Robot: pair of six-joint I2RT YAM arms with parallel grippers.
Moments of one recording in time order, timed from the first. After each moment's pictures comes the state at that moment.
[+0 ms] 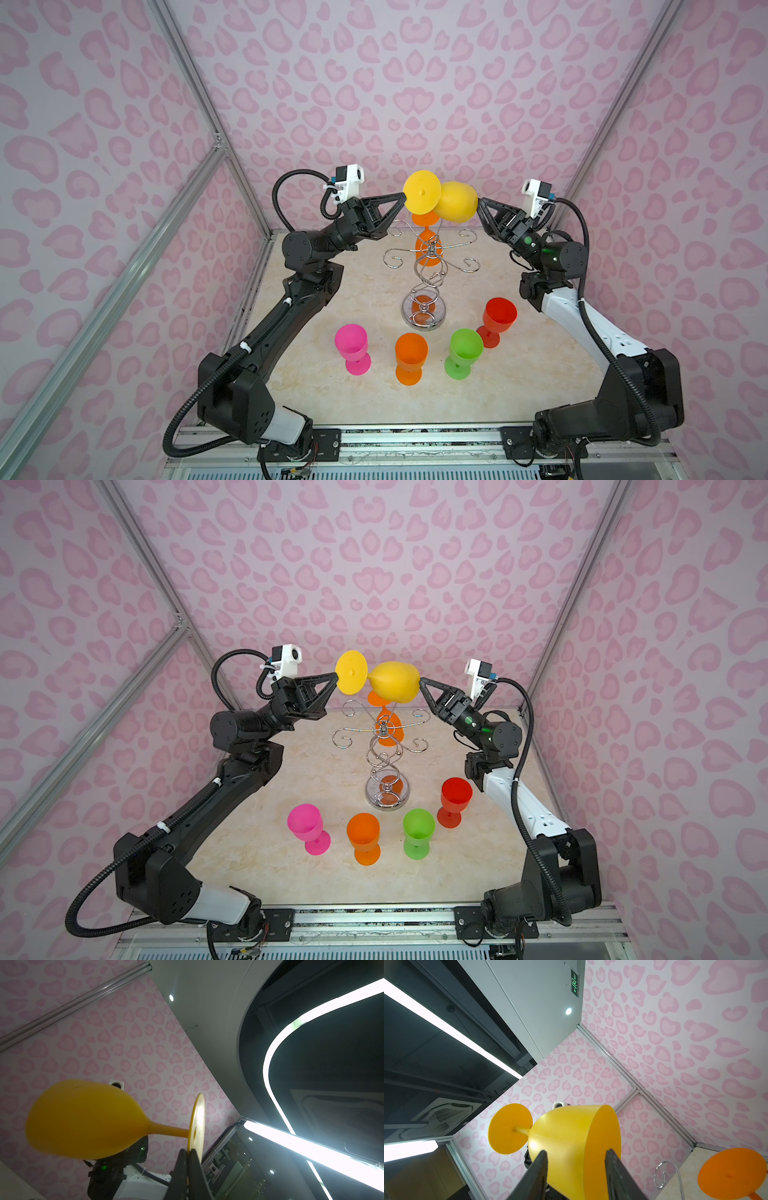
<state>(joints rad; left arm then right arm) -0.41 1.48 1.32 1.05 0.81 -1.74 0.20 1.44 1.08 1.12 -0.73 1.43</state>
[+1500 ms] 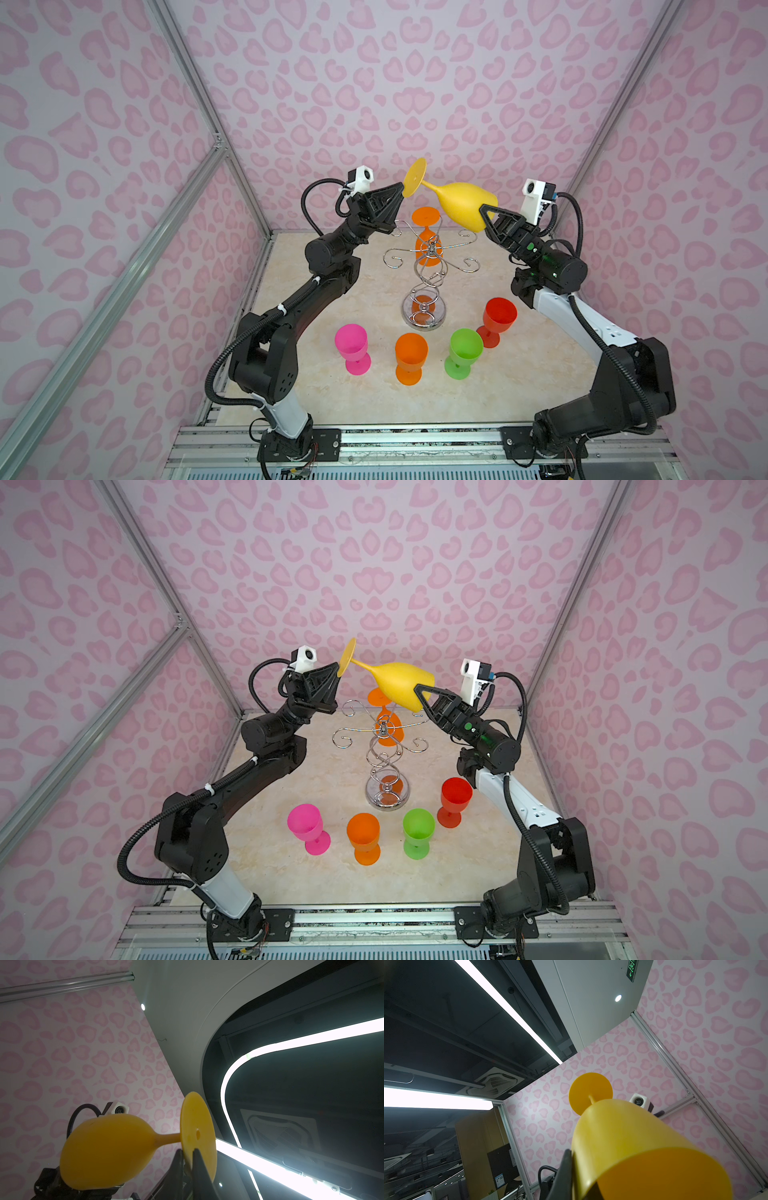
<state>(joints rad) -0.43 1.71 1.37 1.43 0.65 -2.09 0.24 1.50 1.12 1.49 -0.79 1.59</state>
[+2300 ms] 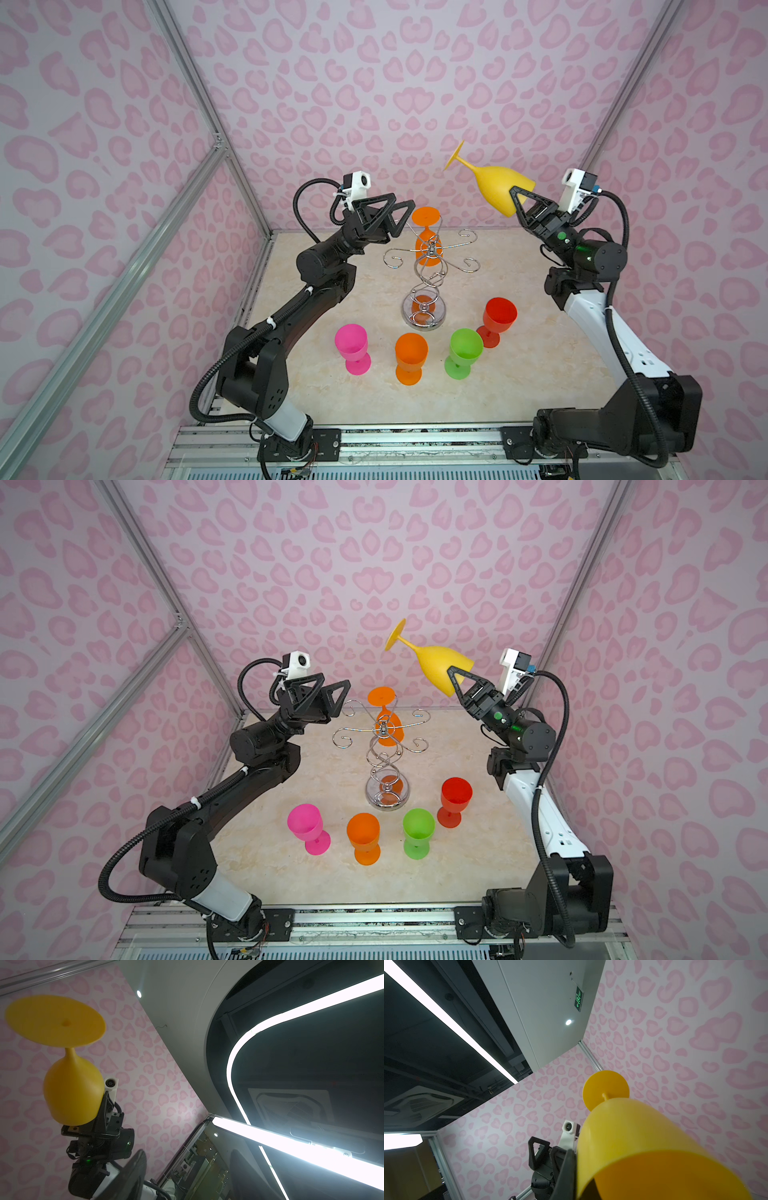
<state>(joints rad) -0.44 1.59 1.29 1.44 0.75 -1.96 0.01 1.30 1.16 0.92 -0.78 1.31</state>
